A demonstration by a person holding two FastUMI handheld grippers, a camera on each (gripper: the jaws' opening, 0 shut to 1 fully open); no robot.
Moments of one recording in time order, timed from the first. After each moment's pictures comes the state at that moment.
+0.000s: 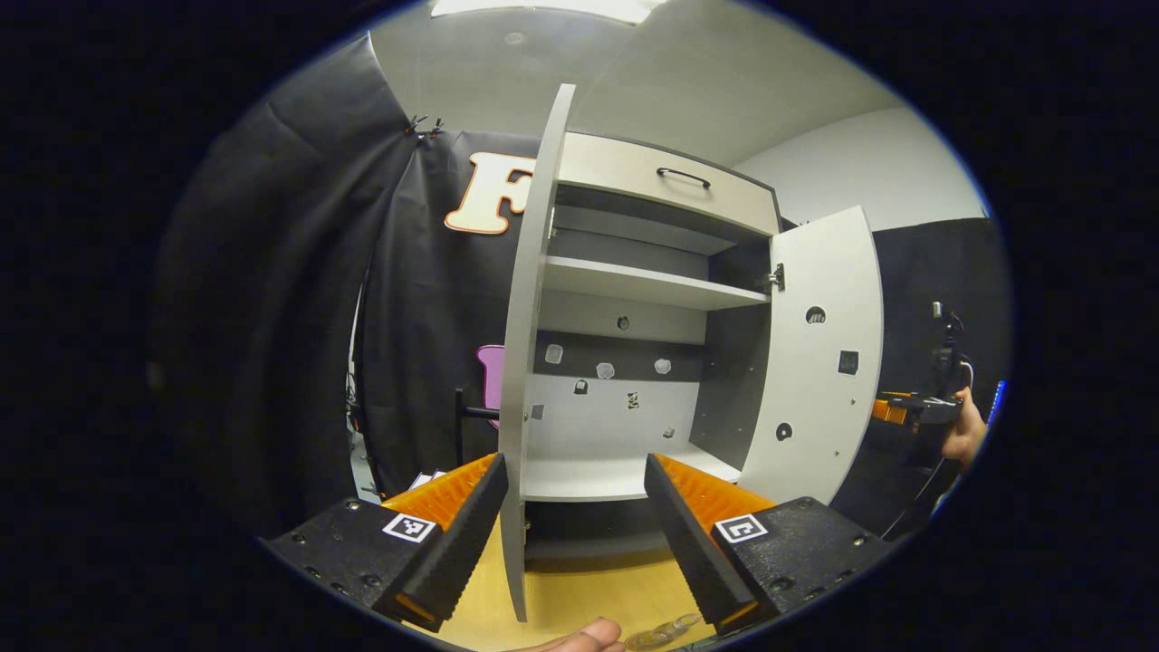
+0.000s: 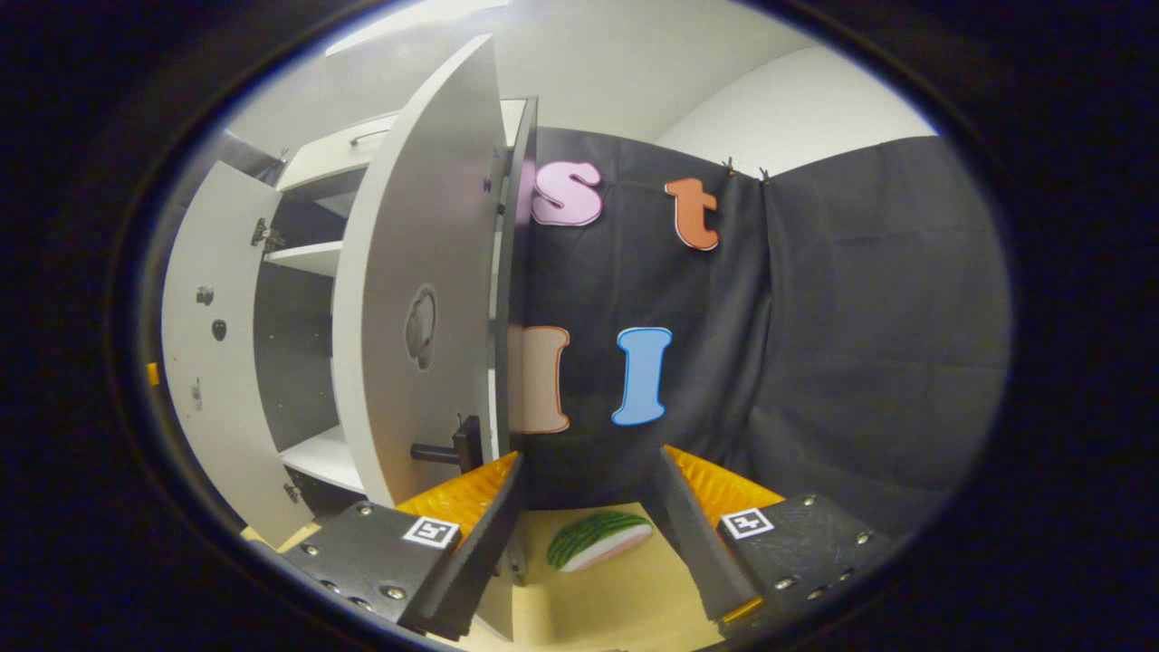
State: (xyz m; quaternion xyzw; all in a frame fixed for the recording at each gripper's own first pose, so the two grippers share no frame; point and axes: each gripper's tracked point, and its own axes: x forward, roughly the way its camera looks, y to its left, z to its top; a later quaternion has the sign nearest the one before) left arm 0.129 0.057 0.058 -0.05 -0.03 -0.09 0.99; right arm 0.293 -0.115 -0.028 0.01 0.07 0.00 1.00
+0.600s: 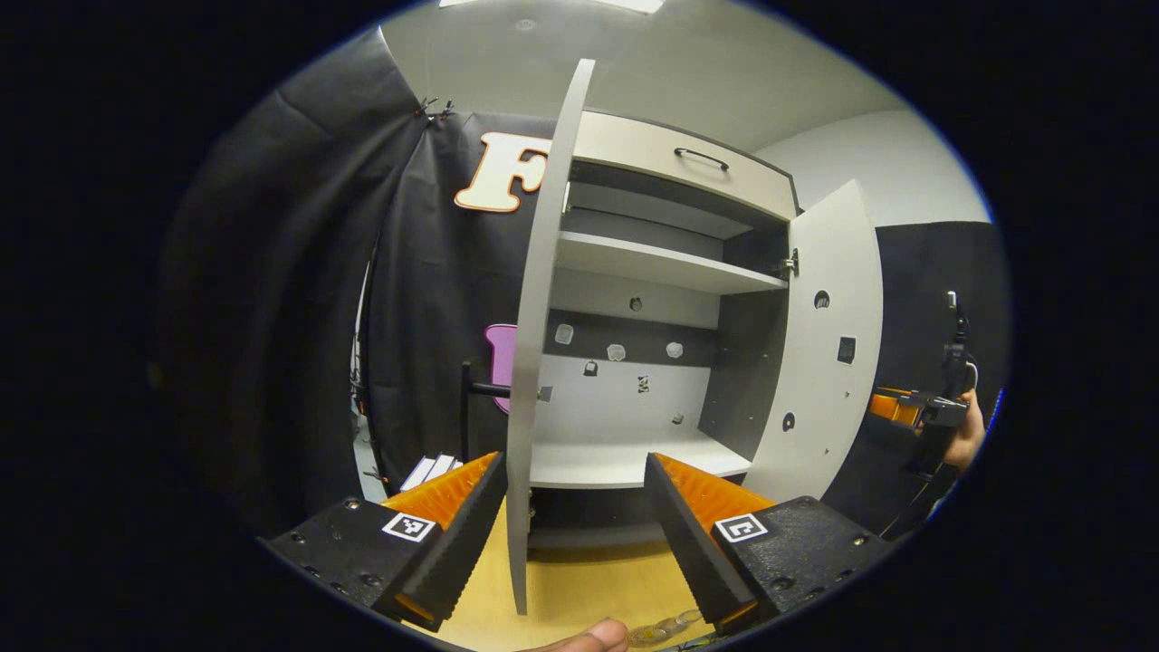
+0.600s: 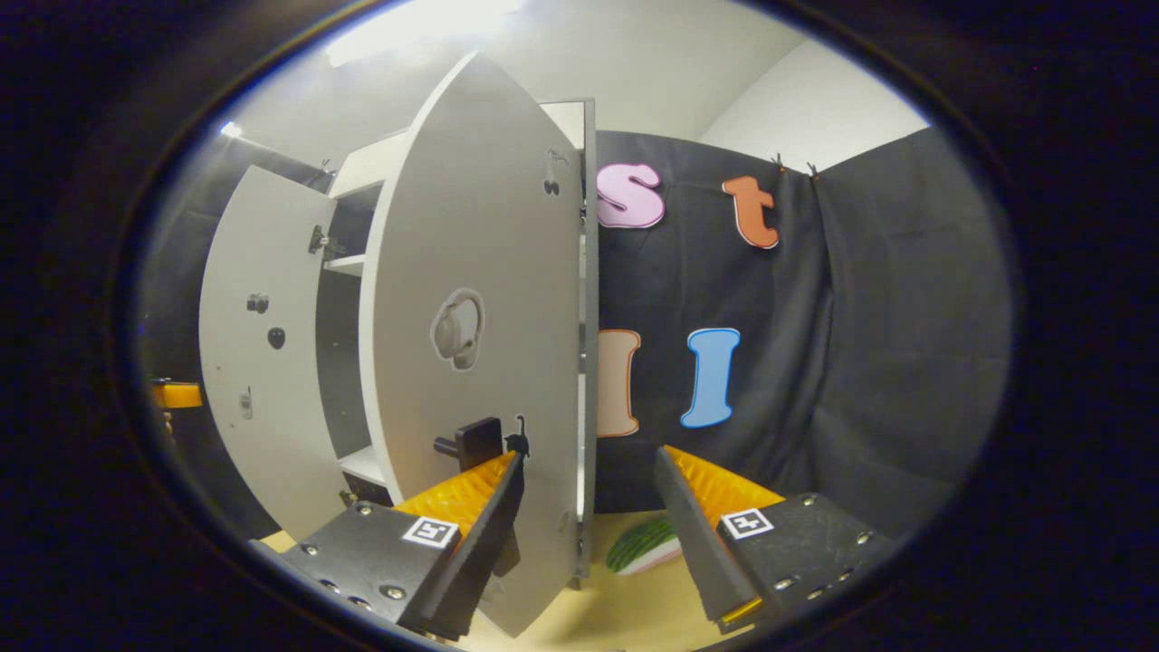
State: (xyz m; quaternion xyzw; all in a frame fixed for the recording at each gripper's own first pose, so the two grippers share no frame) left arm 0.145 0.070 0.041 -0.06 0.00 -0.06 1.00; right arm 0.288 -0.031 -0.029 0.03 0.07 0.10 0.99
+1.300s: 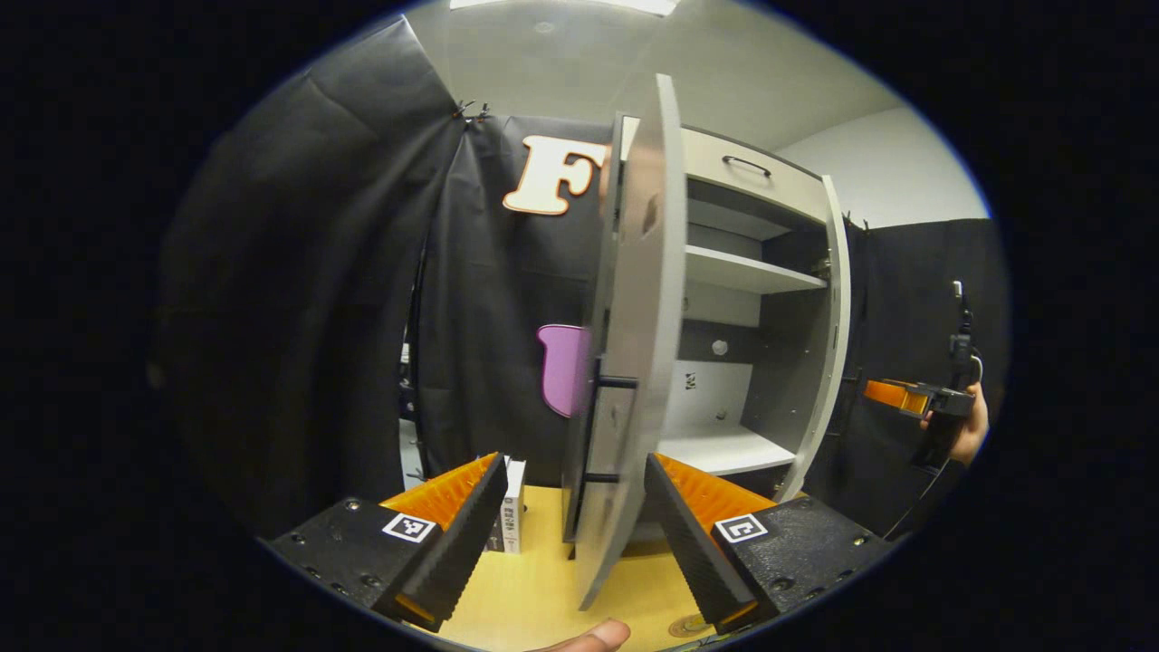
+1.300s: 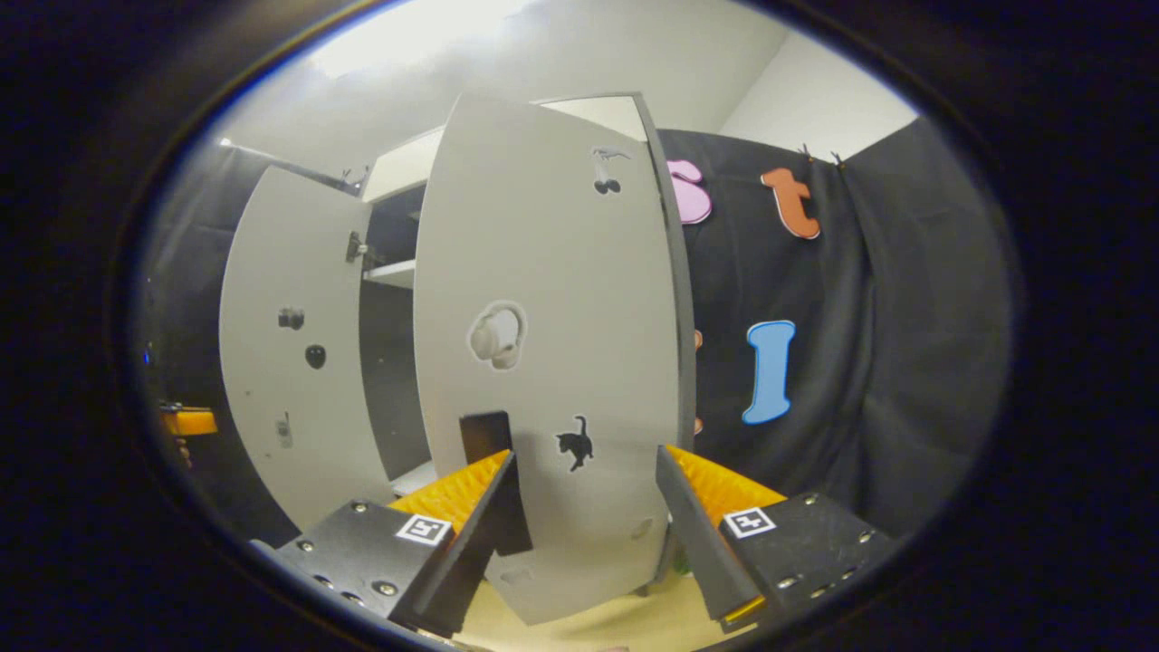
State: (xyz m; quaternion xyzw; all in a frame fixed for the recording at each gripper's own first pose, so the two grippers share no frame) left arm 0.133 0.163 0.023 -0.06 0.01 -0.02 1.00; right arm 0.280 0.054 -0.023 0.04 0.05 0.12 0.99
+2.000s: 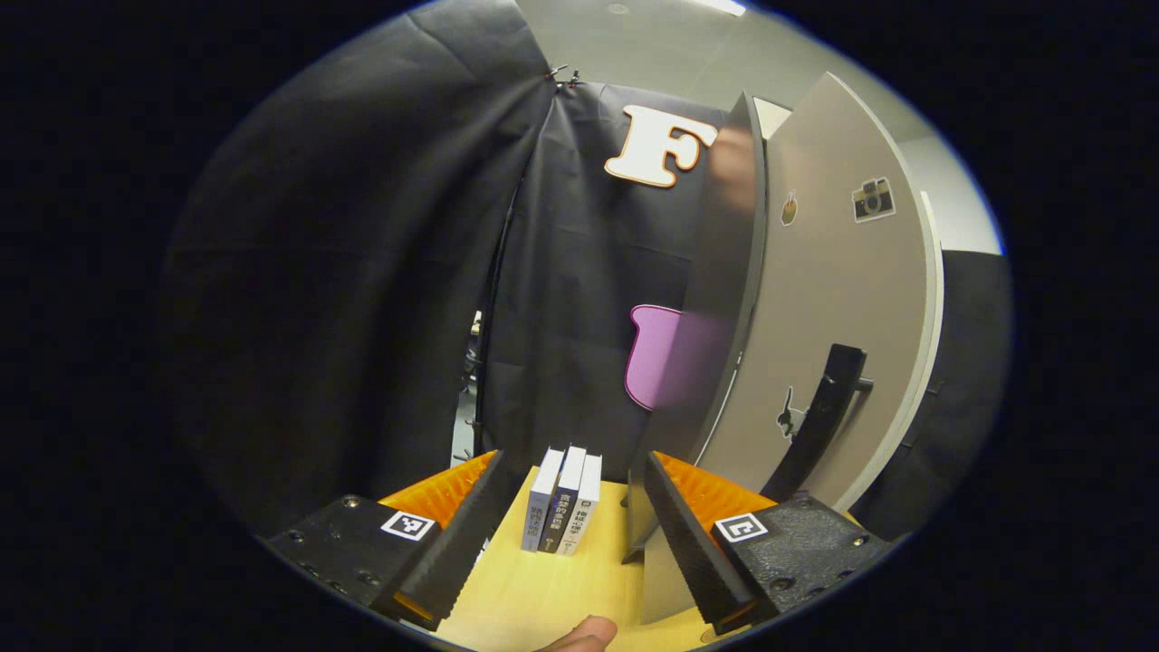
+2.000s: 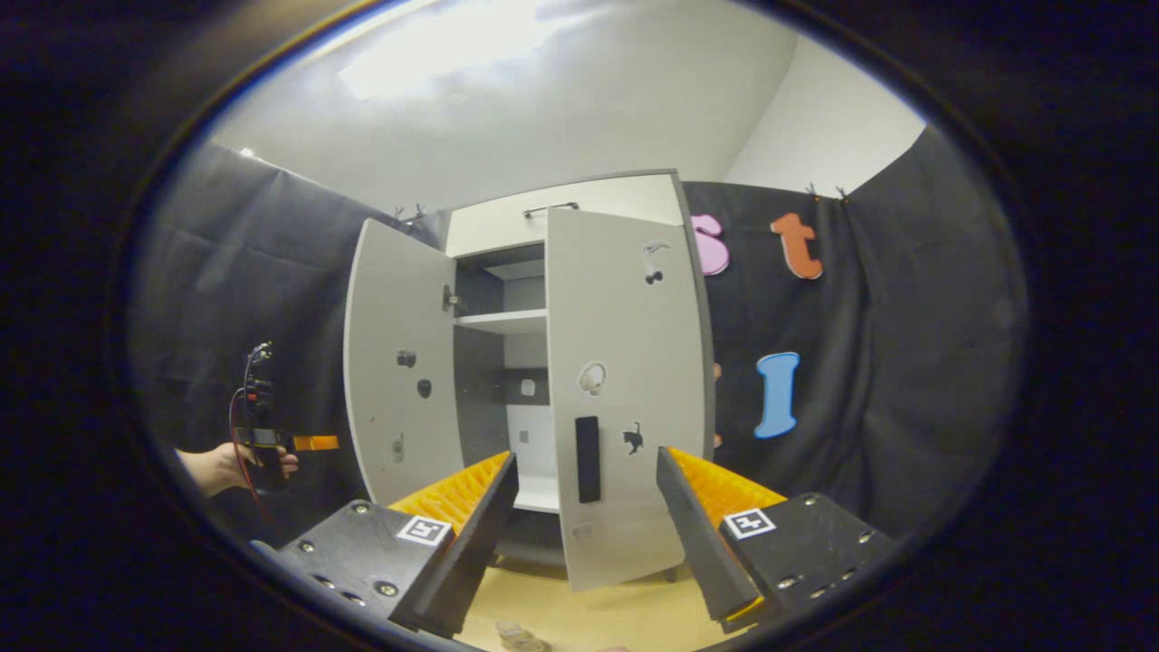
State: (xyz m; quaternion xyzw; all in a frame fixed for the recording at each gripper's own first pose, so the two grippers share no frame) left arm 0.201 0.268 -0.012 -0.09 0.04 0.06 0.99; right arm 0.113 0.059 0.048 0.06 0.01 0.15 0.99
